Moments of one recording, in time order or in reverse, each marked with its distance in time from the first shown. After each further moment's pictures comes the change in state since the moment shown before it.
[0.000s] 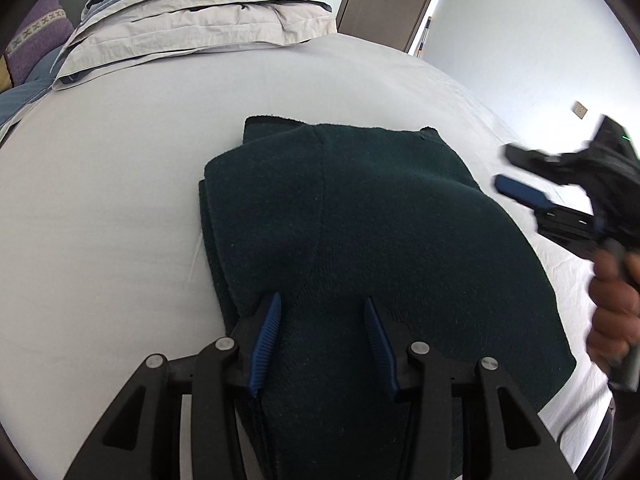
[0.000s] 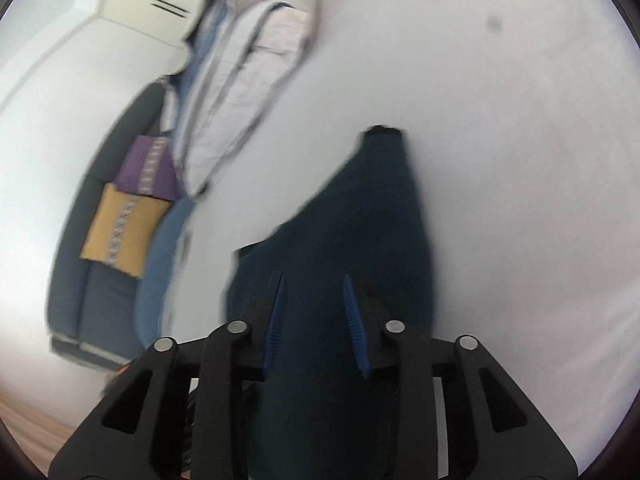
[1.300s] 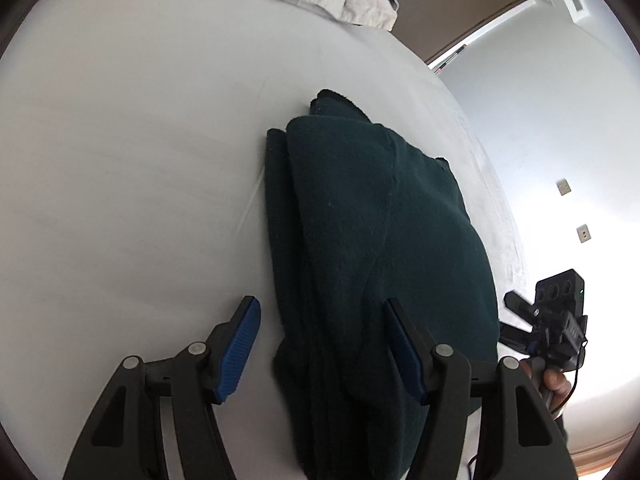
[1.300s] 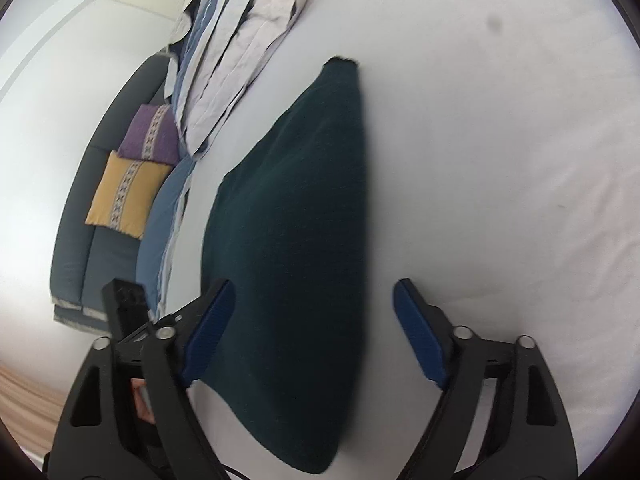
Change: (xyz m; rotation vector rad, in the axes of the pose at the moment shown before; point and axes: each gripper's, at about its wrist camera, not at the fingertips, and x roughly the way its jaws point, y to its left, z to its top) left arm -0.012 0.073 -0.005 -0.345 0.132 -0.249; right arm -0.046 -0.059 -0.055 0.020 0.180 -0.071
